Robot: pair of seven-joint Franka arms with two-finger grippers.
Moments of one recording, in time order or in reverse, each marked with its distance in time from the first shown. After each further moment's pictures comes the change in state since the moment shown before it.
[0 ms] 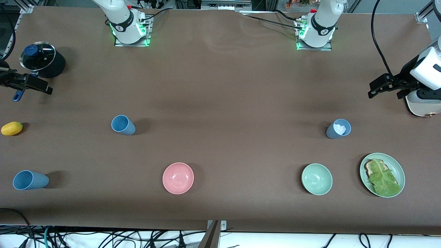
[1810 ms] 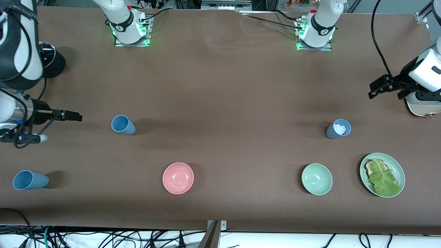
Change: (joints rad) left arm 0.002 0.020 0.001 0.000 0.069 0.001 0.001; right arm 0.021 0.243 0.012 -0.026 0.053 0.163 -0.078
